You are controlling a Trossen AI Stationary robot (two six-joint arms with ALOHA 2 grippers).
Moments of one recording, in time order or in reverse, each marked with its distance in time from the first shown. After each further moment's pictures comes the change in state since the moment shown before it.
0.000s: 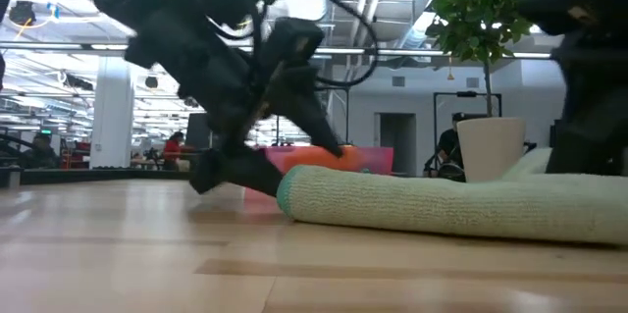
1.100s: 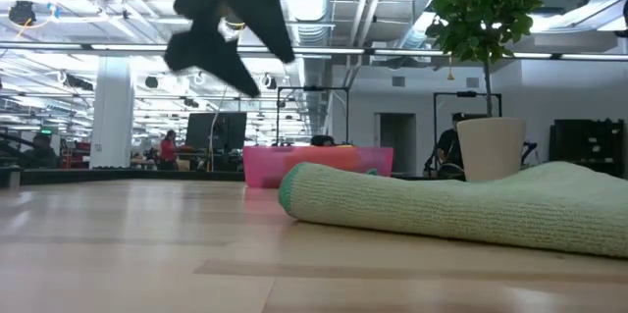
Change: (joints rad) left arm -0.087 -0.263 0.243 -0.761 -0.224 0.141; right arm 0.226 -0.194 0.034 -0.234 0.023 0.018
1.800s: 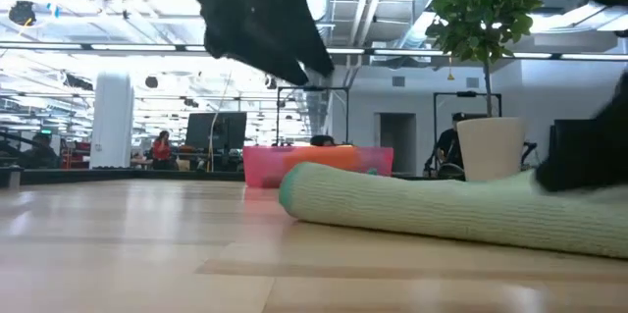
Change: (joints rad) left arm -0.131 0.165 0.093 0.116 -0.383 0.369; right arm -0.121 0.312 0.010 0.435 0.311 -0.749
